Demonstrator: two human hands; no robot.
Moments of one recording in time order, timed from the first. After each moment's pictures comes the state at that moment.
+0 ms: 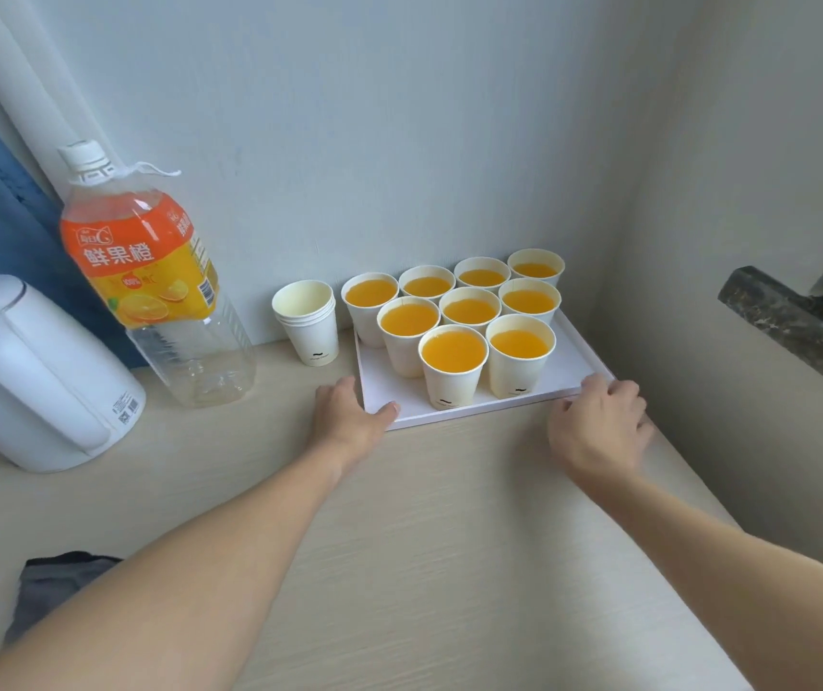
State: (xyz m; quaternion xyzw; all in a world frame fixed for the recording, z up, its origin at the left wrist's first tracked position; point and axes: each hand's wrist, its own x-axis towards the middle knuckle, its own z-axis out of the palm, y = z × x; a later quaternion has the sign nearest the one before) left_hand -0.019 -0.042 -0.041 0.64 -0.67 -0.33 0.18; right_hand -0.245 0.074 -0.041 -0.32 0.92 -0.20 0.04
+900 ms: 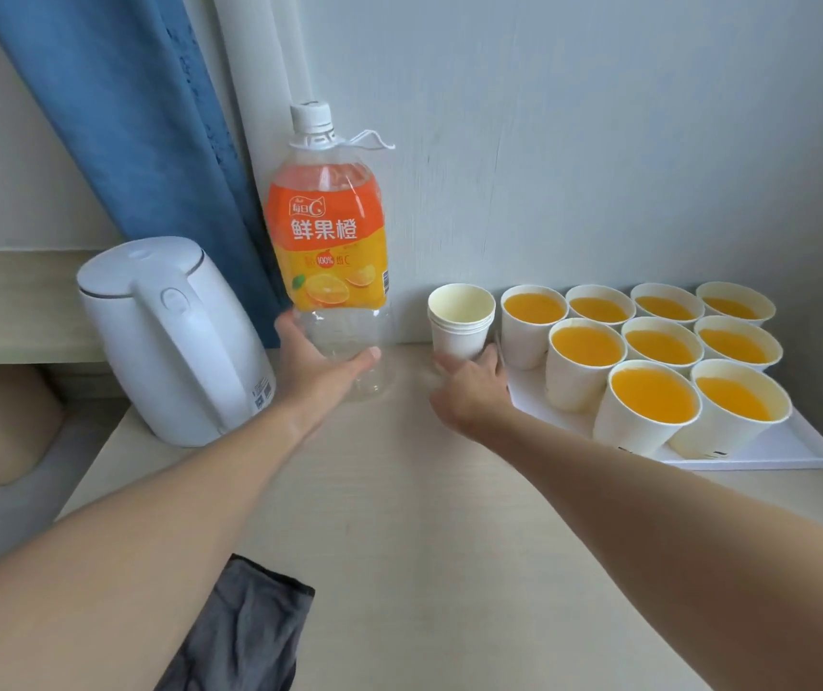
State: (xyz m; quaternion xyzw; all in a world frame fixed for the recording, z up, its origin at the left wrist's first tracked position) left_hand 0.143 -0.142 -0.030 0.60 -0.55 -0.35 0.45; right_hand -0.033 -0.113 -0.043 -0.56 0.78 -0.16 0.23
